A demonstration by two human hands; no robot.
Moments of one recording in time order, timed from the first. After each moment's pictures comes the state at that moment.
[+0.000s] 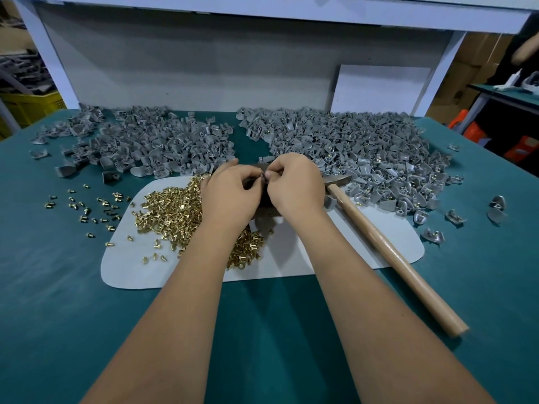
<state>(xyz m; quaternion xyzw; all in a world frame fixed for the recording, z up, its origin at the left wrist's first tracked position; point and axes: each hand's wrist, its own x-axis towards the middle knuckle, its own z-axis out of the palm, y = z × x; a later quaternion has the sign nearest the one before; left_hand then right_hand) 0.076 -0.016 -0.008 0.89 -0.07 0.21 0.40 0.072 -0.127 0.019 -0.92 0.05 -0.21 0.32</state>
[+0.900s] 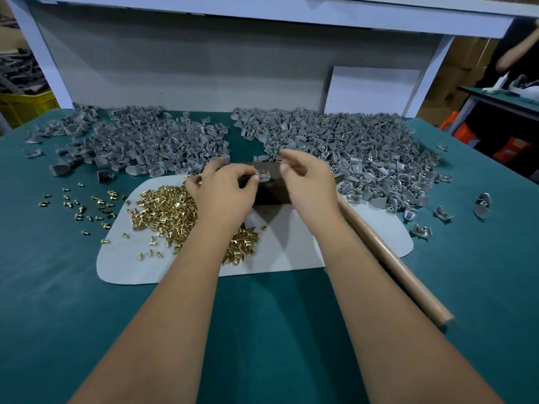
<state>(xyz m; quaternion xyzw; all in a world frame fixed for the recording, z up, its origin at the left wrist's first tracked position) 0.073 -0.020 -0.009 0.91 -0.01 0.23 0.35 0.053 -0.155 0.015 -0.83 0.01 -0.22 0.52</state>
